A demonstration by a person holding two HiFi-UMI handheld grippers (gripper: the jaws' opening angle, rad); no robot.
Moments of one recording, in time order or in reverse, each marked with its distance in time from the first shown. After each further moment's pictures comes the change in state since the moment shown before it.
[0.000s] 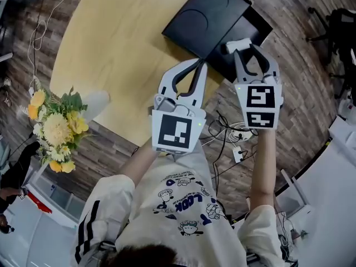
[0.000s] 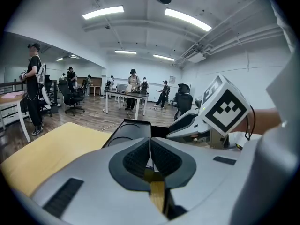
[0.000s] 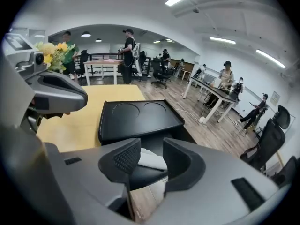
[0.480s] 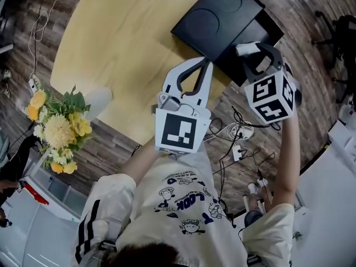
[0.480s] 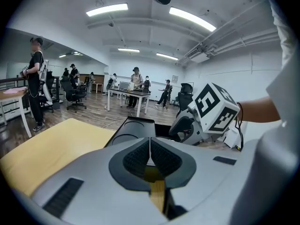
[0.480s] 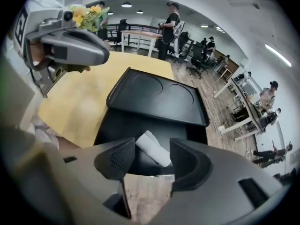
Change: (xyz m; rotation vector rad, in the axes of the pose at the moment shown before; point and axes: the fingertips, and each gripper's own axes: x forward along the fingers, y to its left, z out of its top) left arm 0.005 0.013 -0.006 -0.035 0.019 0.008; right arm 0.028 0.008 -0.031 -0.445 0.249 0.224
